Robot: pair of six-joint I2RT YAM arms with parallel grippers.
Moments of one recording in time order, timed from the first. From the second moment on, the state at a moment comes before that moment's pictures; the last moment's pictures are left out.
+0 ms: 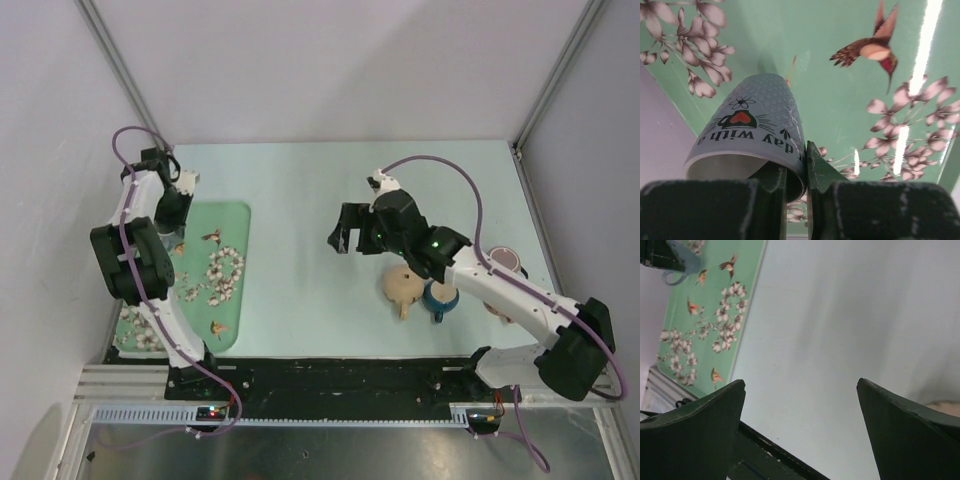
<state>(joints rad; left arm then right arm) 0.24 1.90 1.59 -0.99 0.01 0.43 0.79 1.33 1.13 -0.34 0.04 0.63</state>
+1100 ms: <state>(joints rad) 0.26 1.62 1.66 -1.01 0.11 0.50 0.99 1.17 0.75 -0.89 0.49 1.05</state>
